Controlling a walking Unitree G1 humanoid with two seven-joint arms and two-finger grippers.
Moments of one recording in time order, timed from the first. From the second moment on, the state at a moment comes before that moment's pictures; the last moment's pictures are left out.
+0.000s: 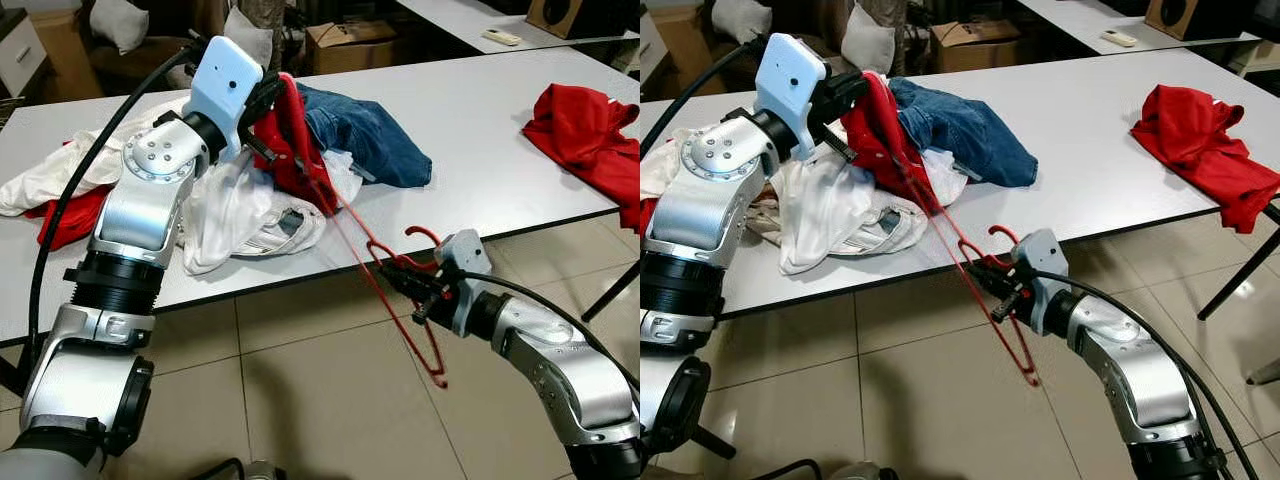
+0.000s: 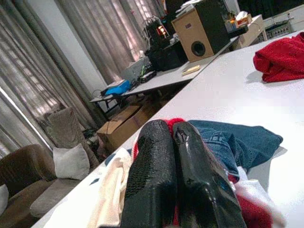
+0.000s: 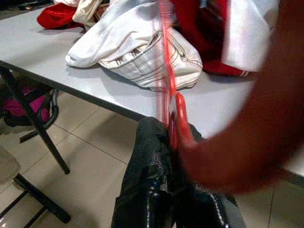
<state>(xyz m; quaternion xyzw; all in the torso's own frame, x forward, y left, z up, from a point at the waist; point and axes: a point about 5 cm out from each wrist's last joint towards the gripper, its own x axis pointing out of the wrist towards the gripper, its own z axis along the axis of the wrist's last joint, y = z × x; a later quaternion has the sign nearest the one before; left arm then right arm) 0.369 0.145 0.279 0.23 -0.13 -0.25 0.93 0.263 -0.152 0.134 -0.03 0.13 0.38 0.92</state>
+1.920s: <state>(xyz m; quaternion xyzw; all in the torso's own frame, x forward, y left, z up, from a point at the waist) 0.312 0.153 0.146 0.03 0.00 -0.18 0.98 0.303 -0.159 0.126 0.12 0.07 0.16 0.98</state>
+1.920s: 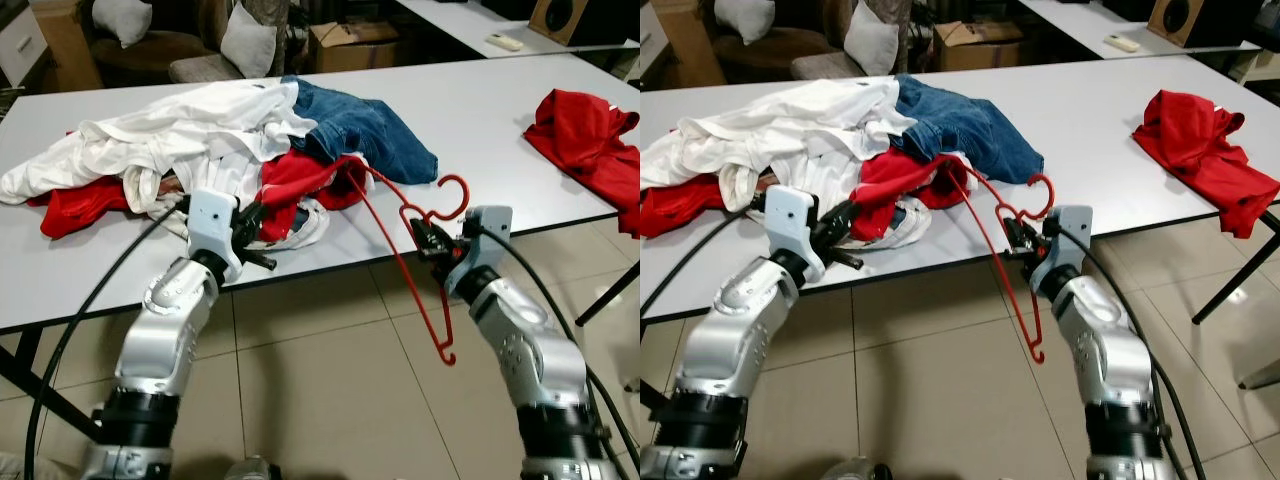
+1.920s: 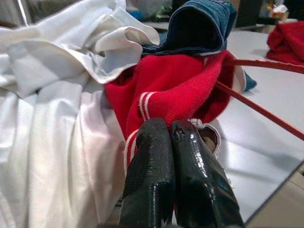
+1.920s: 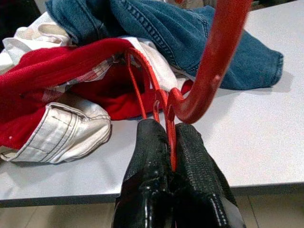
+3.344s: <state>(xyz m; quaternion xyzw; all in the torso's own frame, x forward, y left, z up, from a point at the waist) 0.302 0.143 0.146 0.07 -0.02 -0.23 0.97 0.269 -0.147 0.127 0.08 0.10 0.18 0.98</state>
